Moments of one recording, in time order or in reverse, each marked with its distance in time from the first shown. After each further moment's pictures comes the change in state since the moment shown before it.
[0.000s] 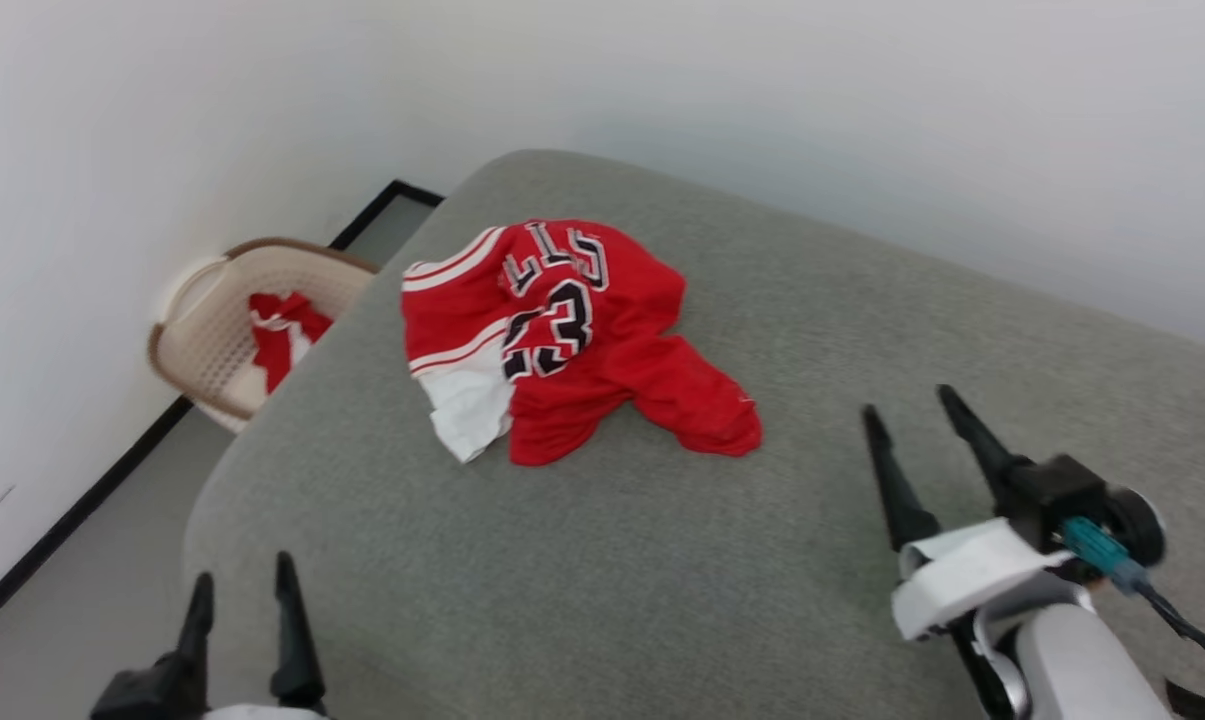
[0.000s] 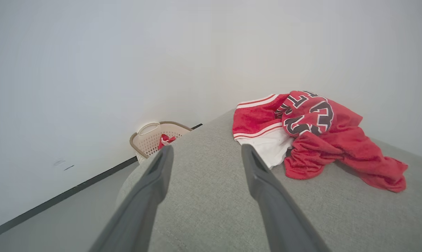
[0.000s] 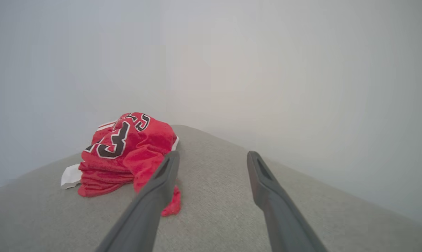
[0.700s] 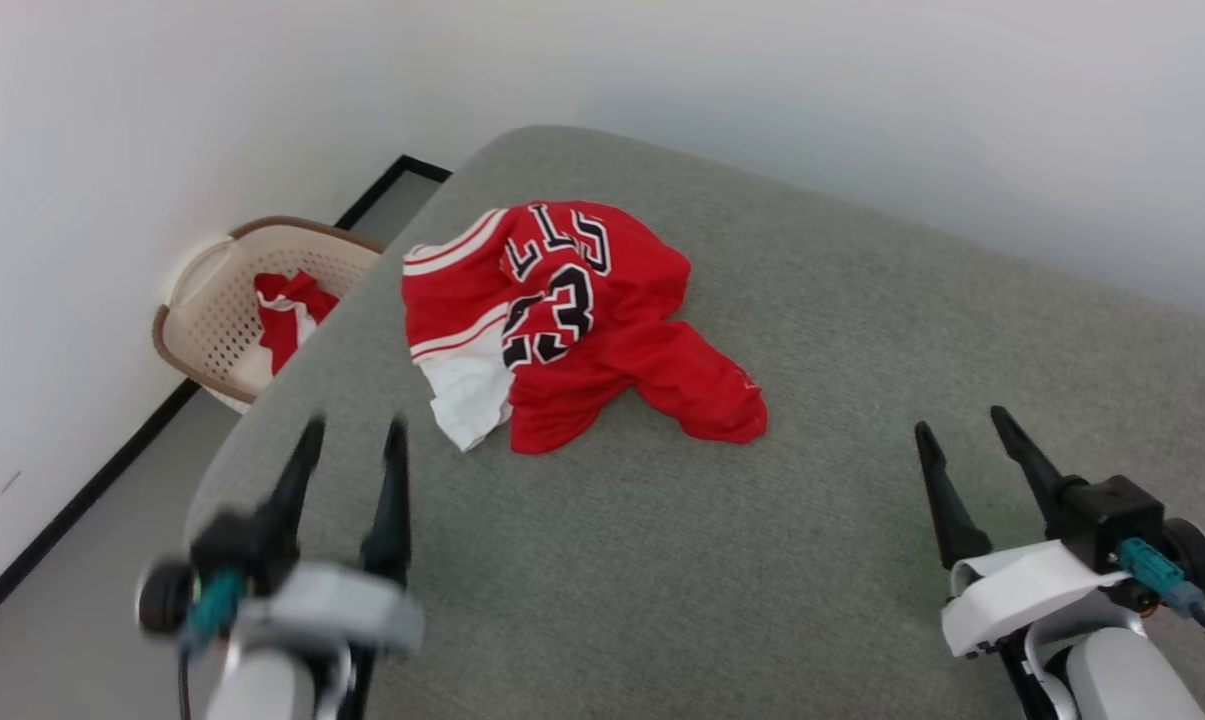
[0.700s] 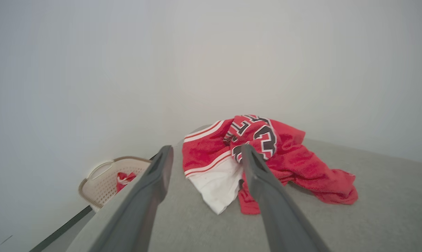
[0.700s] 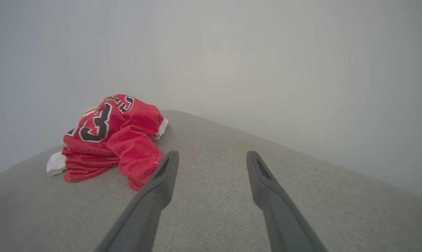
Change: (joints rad) left arm -0.189 0.026 -0.118 0.066 0.043 -0.095 0.000; right arm 0.020 -0.047 0.002 0.009 0.054 0.000 0.000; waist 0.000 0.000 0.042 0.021
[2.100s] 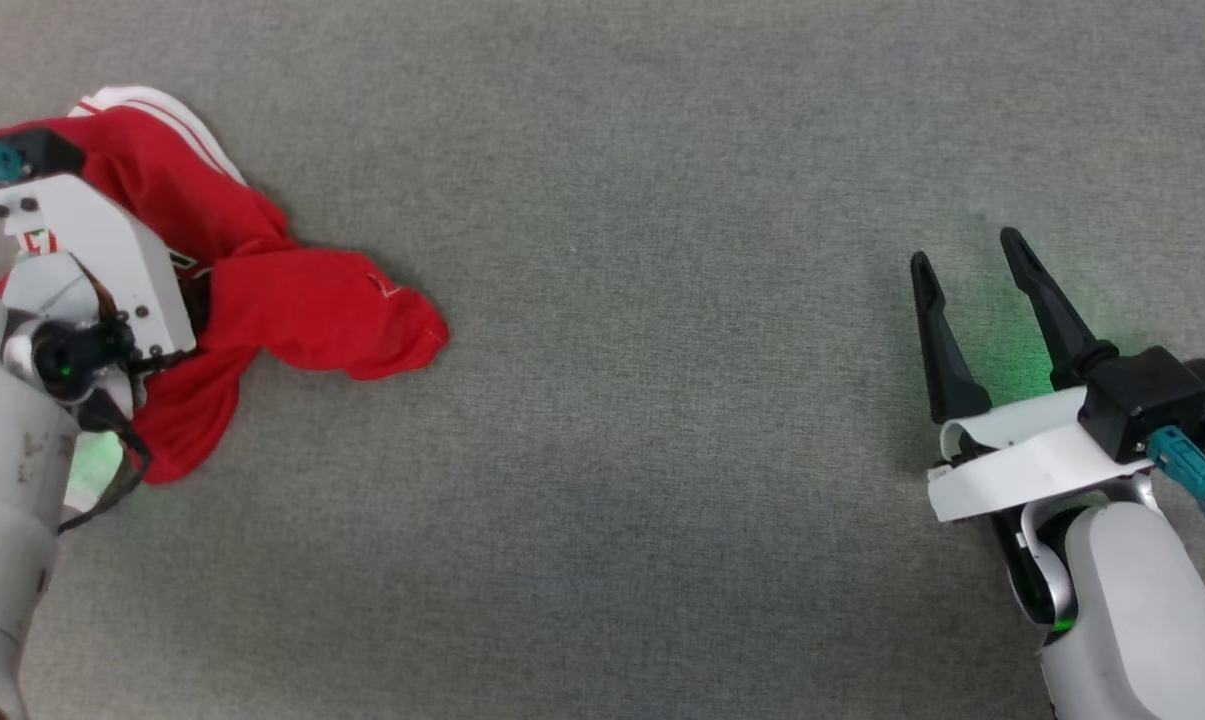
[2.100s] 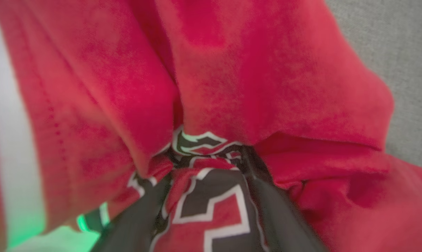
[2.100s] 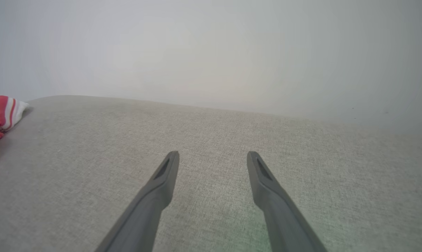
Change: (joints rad) left arm -0.893 0.430 -0.495 0.796 -0.780 -0.043 0.900; right arm -0.145 0.028 -0.026 -0.162 -0.069 0.000 0.000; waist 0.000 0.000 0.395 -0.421
